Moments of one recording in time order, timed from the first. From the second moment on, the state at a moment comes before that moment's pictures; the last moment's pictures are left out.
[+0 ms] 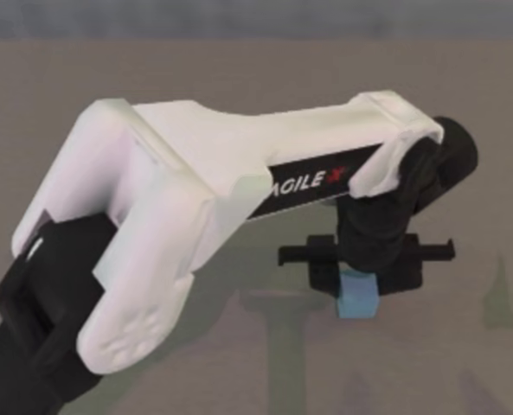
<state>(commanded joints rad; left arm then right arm) -0.94 2.44 1.99 -1.10 -0.02 -0.91 0.00 0.00 0.00 0.00 0.00 0.00</state>
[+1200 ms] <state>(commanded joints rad) -0.94 2.44 1.99 -1.10 -0.02 -0.91 0.00 0.00 0.00 0.00 0.00 0.00</state>
